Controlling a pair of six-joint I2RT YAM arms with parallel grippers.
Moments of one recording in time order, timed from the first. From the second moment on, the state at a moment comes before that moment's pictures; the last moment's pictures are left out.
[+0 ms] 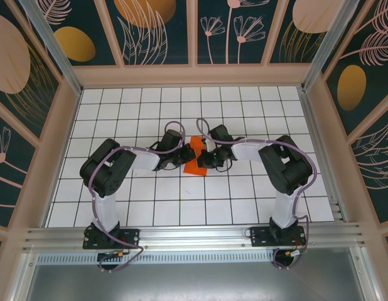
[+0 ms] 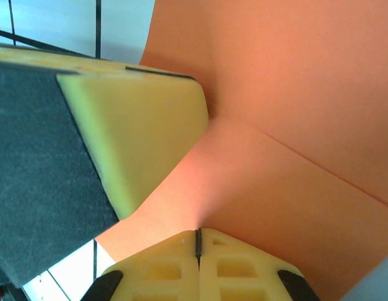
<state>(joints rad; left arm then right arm) -0.61 1.93 0.89 0.27 0.31 -0.94 0.60 1.87 1.00 -0.22 -0.53 0.50</state>
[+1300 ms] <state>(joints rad) -0.61 1.93 0.87 0.31 0.31 -0.96 0.60 1.69 0.82 -0.25 -0.54 0.59</state>
